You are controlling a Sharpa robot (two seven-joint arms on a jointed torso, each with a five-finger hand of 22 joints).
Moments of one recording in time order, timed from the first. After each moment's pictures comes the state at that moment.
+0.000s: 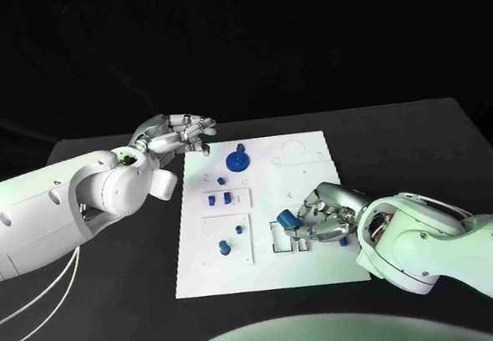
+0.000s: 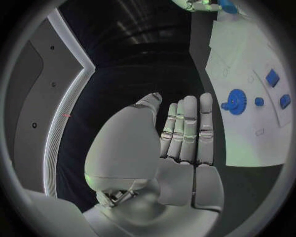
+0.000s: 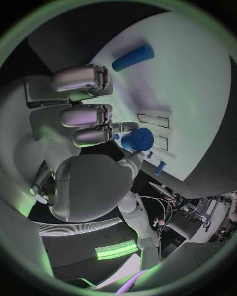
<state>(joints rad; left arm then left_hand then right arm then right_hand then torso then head) 1.19 -0.91 -0.03 1.50 -0.11 -0.19 0.22 1.46 -0.14 0.22 0.29 0.30 0.86 0.17 0.28 0.40 0.89 0.12 0.53 0.23 1.00 0.06 1.13 0.47 0.17 0.98 0.16 0.46 1.25 1.05 -0.90 -0.15 1.91 -1.24 -0.47 -0.53 1.14 -0.20 0.37 0.29 0.18 1.06 0.10 0.25 0.67 1.47 -0.02 1.48 1.31 1.47 -0.08 1.57 1.31 0.01 1.46 0.04 1.57 1.31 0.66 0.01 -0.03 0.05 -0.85</state>
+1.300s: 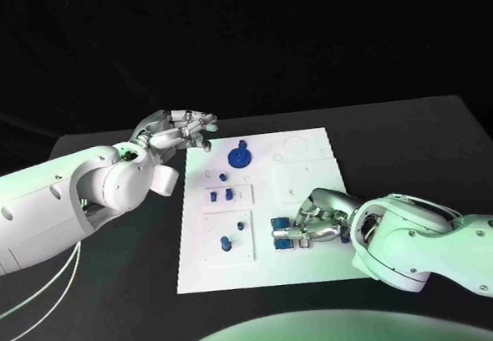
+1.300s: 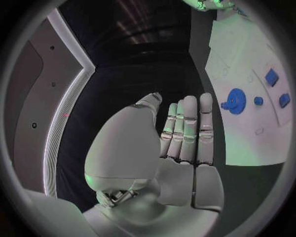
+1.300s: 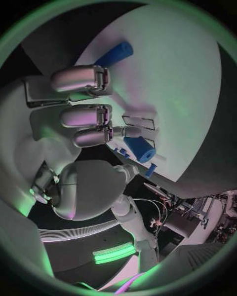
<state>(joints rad) 1.19 -0.91 -0.03 1.50 -0.11 -0.19 0.21 1.46 -0.14 0.22 0.29 0.30 0.86 0.17 0.28 0.40 0.89 0.12 0.53 0.23 1.00 0.06 1.13 0.47 0.17 0.98 0.16 0.46 1.25 1.04 -0.85 -0.15 1.87 -1.22 -0.41 -0.54 0.92 -0.16 -0.03 0.30 0.10 1.14 0.04 0.26 0.75 1.47 -0.03 1.47 1.31 1.47 -0.08 1.57 1.31 0.01 1.47 0.03 1.57 1.31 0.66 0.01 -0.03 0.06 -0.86</state>
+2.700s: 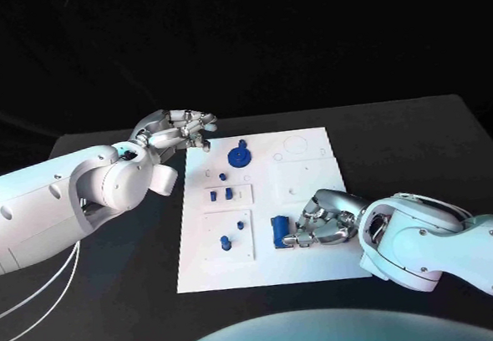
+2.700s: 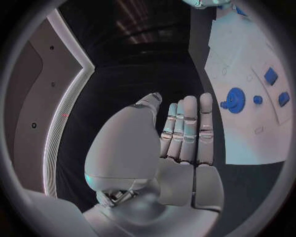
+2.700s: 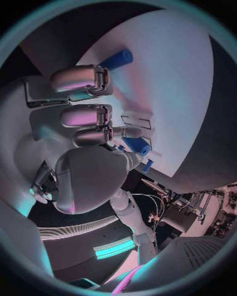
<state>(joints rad) 1.19 -0.92 -0.03 1.50 -0.11 -0.19 0.21 1.46 -0.14 0.22 0.28 0.30 0.86 0.17 0.28 0.40 0.89 0.12 0.53 0.23 1.00 0.06 1.14 0.47 0.17 0.98 0.16 0.46 1.25 1.04 -0.89 -0.15 1.88 -1.21 -0.37 -0.48 1.18 -0.07 -0.07 0.29 0.24 1.15 0.03 0.26 0.78 1.46 -0.03 1.49 1.31 1.46 -0.09 1.57 1.31 0.01 1.47 0.03 1.57 1.31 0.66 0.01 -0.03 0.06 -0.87</state>
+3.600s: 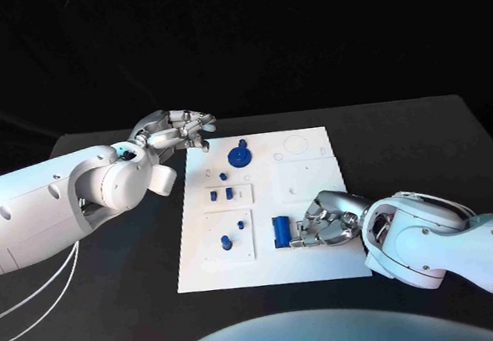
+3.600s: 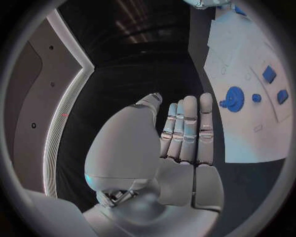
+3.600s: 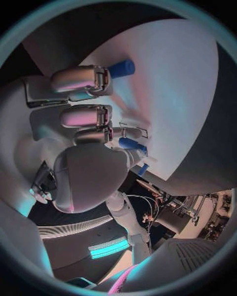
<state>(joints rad) 1.19 -0.92 -0.03 1.50 -0.11 -0.19 0.21 1.46 -0.14 0.23 0.29 0.30 0.86 0.17 0.28 0.40 0.89 0.12 0.53 0.23 0.99 0.06 1.14 0.47 0.17 0.98 0.16 0.46 1.25 1.04 -0.90 -0.15 1.86 -1.24 -0.32 -0.45 1.23 -0.08 -0.08 0.29 0.22 1.15 0.03 0.25 0.79 1.47 -0.04 1.48 1.31 1.47 -0.09 1.57 1.31 0.01 1.47 0.03 1.57 1.31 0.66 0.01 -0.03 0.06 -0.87</state>
